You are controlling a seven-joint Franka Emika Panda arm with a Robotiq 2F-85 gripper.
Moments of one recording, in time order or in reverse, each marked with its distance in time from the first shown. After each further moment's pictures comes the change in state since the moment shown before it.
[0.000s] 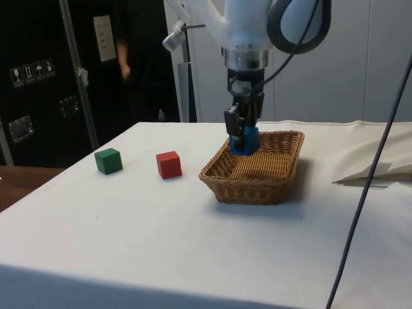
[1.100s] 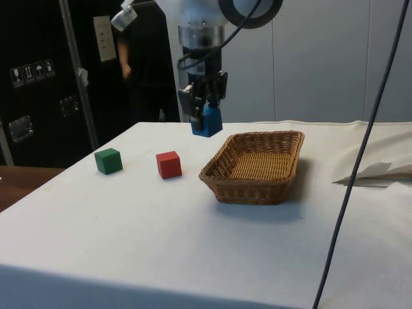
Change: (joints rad) arm 0.000 0.036 0.114 0.262 0.000 -0.244 0.167
